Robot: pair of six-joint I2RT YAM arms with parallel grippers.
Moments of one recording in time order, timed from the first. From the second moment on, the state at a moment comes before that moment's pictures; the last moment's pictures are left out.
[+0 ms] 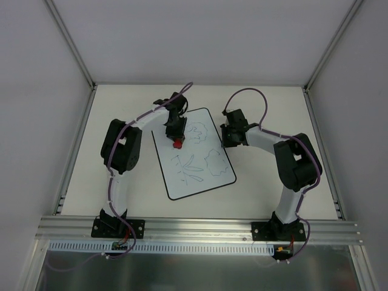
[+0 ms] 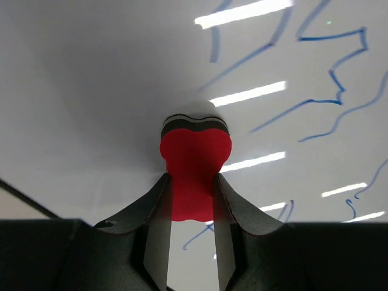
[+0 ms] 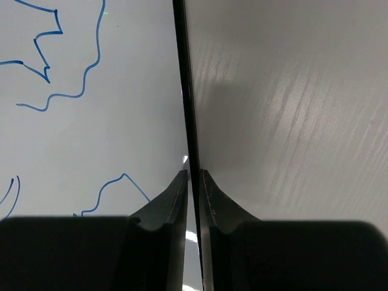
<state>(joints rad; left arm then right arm) -0.48 2.13 1.65 -0.78 0.05 -0.27 0.46 1.85 1.12 -0.26 -0.03 0.28</state>
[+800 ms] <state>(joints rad) -0.60 2.01 1.47 -0.78 -0.03 -0.36 0.46 1.85 1.12 -0.26 -0.03 0.30</state>
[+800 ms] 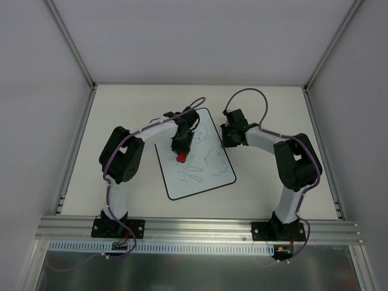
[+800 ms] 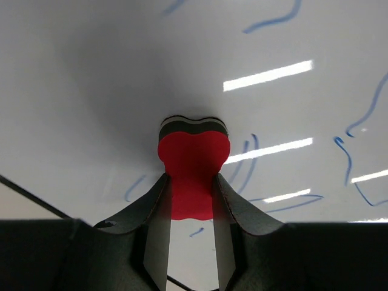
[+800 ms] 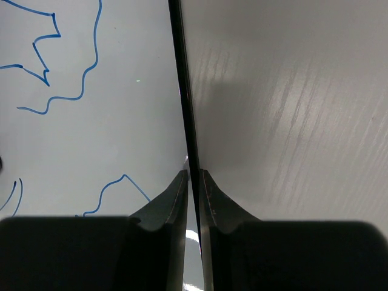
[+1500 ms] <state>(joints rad) -0.47 2.24 1.84 -0.89 -0.02 -0.37 0.46 1.85 1.12 -0.26 -0.03 0.31</state>
